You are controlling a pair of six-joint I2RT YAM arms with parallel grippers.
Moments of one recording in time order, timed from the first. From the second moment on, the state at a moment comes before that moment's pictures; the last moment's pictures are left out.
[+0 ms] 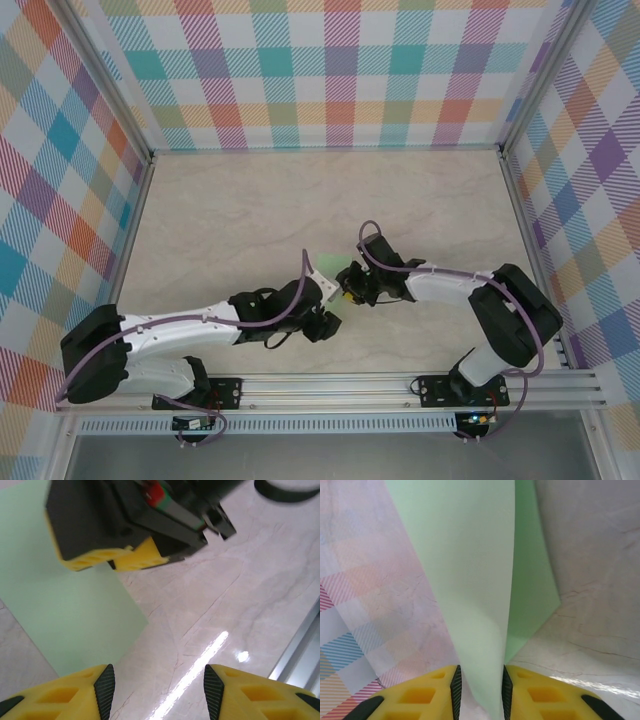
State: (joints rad) left arm -1.13 1.27 0.71 -0.27 -0.07 -0.36; right arm 0.71 1.56 0.73 -0.10 -0.37 1.25
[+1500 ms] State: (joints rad) left arm -1.07 1.45 0.72 -0.13 -0.14 -0.14; right arm 0.66 1.55 0.75 -0.27 -0.37 1.17
